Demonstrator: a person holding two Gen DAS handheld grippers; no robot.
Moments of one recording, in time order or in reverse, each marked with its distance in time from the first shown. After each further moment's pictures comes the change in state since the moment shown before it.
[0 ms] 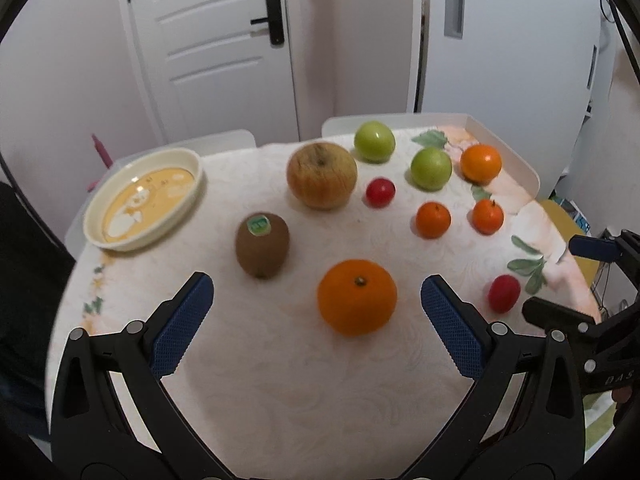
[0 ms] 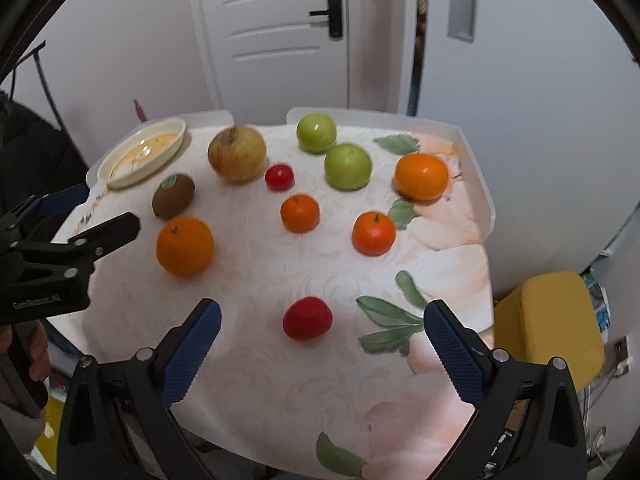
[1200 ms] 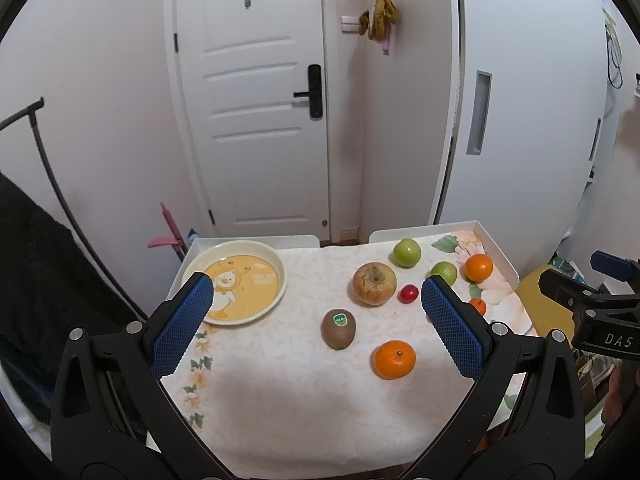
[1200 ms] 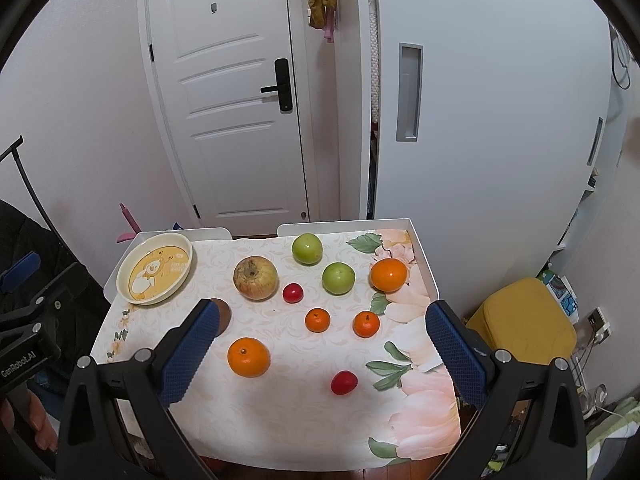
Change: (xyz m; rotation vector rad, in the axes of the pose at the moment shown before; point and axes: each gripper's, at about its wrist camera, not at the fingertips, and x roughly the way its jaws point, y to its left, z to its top) left arm -0.158 0.074 0.094 -0.065 -0.178 0.056; right arm -0.131 0.052 0.092 0.182 -0.179 -0.173
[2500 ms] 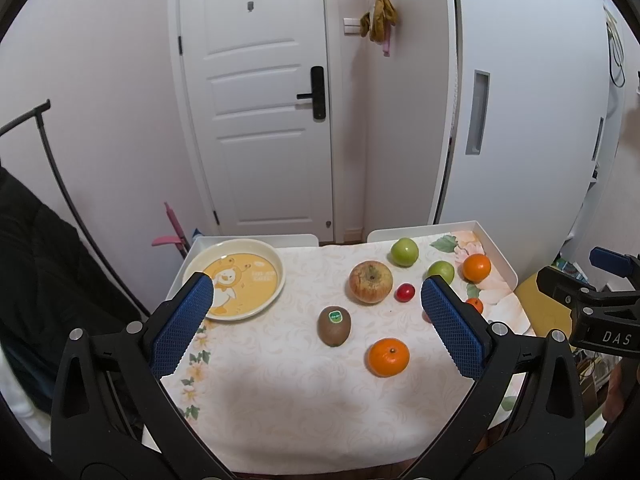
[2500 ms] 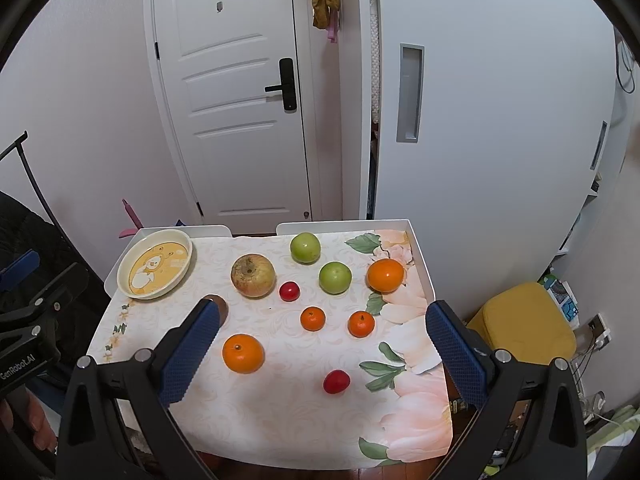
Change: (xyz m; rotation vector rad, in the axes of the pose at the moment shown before) left arm -0.006 -0.006 -0.010 -0.002 -0.014 0.023; right arm -0.003 -0.005 -0.001 -0.013 -0.003 0.003
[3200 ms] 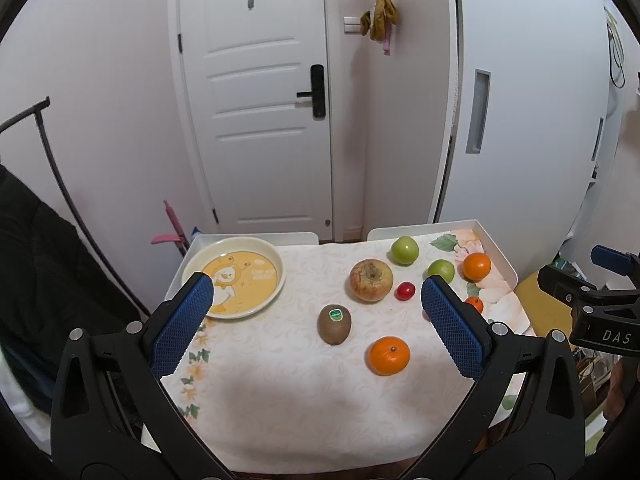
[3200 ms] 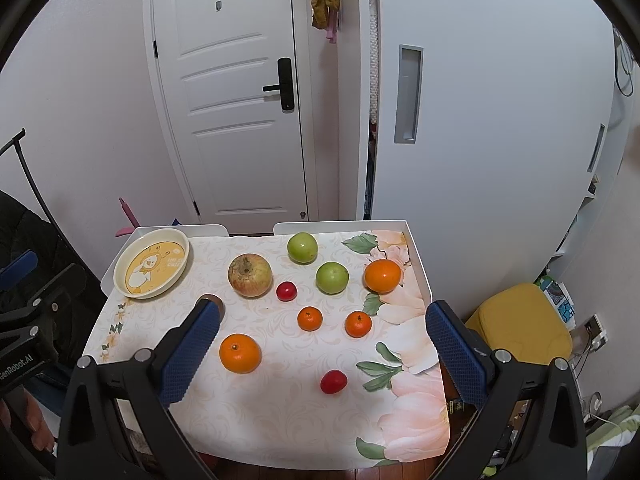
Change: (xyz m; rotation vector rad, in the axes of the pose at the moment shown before) left arm 0.000 0.001 -0.002 -0.001 0.000 -0.002; right arm 0.000 0.000 -0.001 -0.004 0.000 -0.003
